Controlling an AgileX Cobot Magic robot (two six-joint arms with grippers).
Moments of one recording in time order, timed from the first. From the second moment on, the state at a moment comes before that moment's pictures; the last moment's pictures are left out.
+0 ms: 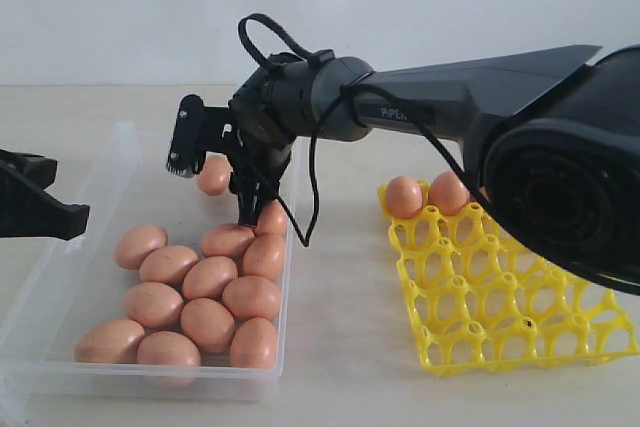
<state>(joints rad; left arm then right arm) -0.39 1.13 -0.46 1.66 0.25 -1.61 0.77 2.39 -1.90 -0.37 0.58 -0.47</state>
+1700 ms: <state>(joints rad) -0.39 1.13 -0.46 1.66 0.25 -1.61 0.68 2.52 -2.22 0.16 0.76 -0.20</state>
